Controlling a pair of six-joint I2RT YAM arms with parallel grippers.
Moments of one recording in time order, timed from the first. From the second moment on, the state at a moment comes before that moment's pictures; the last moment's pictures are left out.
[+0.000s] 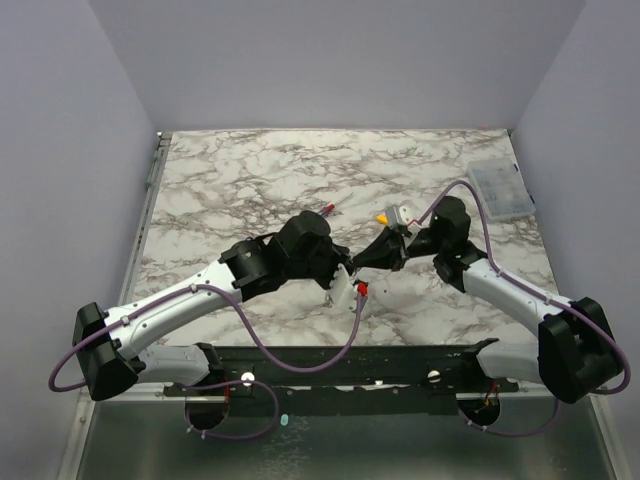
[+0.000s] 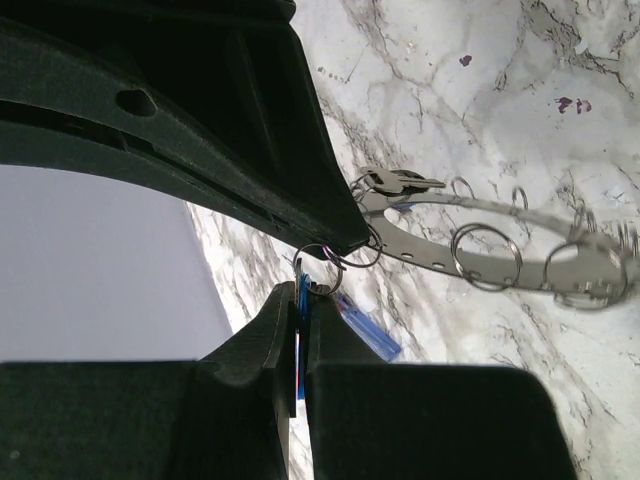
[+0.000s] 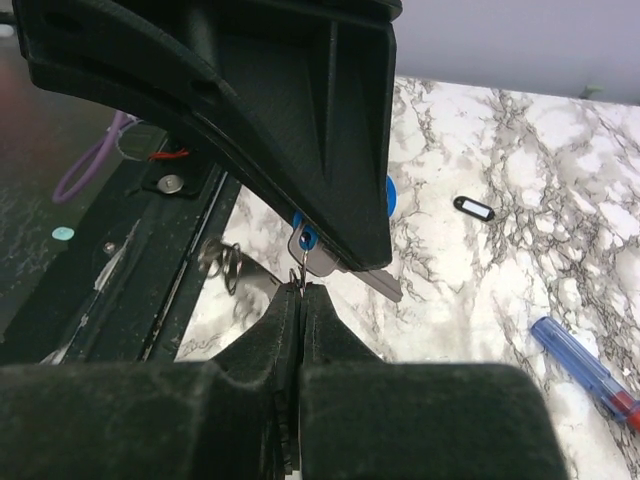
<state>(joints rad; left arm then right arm) -1.00 1.21 1.11 -0.53 0.19 1.27 0.46 1.25 0.65 0.49 -1.26 -0.21</state>
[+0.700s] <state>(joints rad) -1.00 1.16 1.03 -0.52 0.17 1.36 0.46 1.25 0.65 0.48 -1.24 -0.17</state>
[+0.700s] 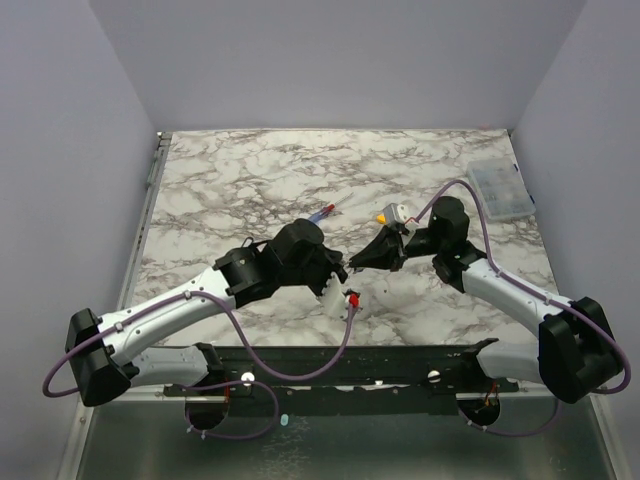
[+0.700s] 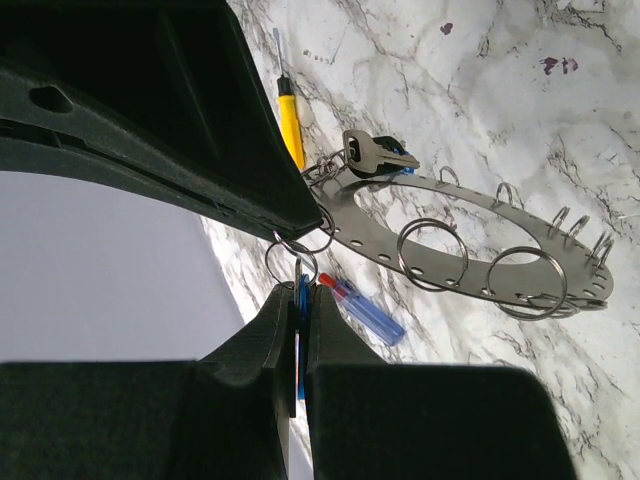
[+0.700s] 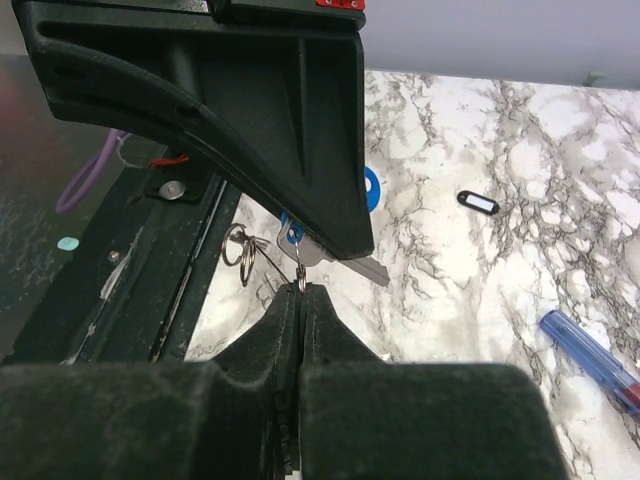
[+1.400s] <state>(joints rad) -1.00 1.12 1.02 -0.59 0.08 1.18 0.44 1.25 0.67 0.45 -1.18 -0.15</state>
